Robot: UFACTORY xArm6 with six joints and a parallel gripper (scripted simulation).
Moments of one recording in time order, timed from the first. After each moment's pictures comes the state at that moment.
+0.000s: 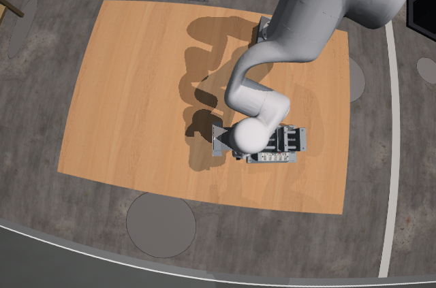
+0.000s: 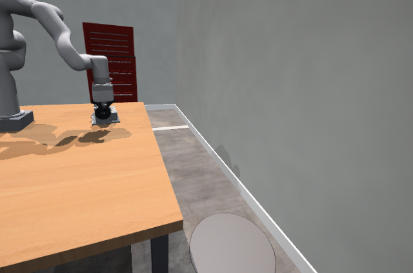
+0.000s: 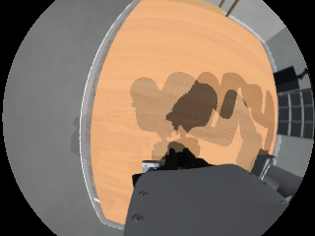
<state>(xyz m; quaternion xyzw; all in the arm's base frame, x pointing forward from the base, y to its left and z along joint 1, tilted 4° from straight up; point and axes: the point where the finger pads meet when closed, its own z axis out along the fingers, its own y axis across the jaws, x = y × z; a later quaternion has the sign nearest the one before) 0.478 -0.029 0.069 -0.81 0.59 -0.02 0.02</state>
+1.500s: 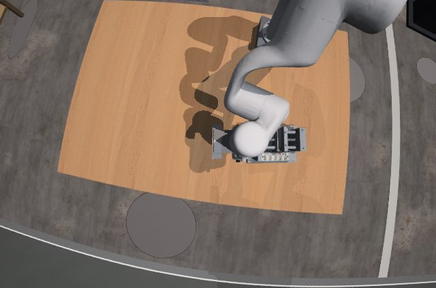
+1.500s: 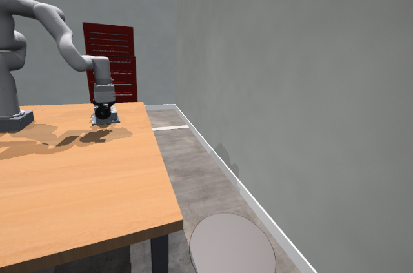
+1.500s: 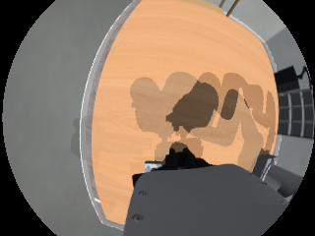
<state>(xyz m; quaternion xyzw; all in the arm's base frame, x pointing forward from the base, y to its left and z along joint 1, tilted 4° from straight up) 0.485 -0.027 0.065 -0.81 0.59 -0.02 0.02</state>
